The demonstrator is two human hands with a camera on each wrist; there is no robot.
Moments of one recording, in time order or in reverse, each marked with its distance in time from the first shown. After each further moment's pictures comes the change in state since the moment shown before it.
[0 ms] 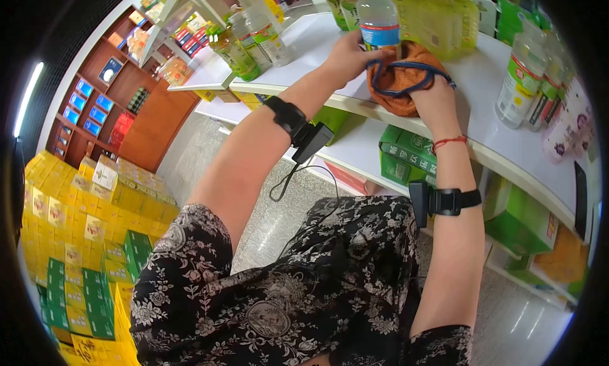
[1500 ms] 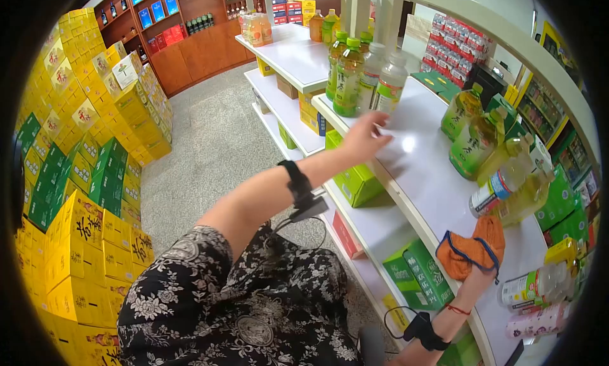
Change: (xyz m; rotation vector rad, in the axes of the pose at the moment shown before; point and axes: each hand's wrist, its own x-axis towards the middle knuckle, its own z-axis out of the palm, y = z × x) left_hand -0.064 -0.078 -0.159 0.184 0.552 -0.072; right_hand 0.002 0.011 -0.002 0.421 0.051 0.121
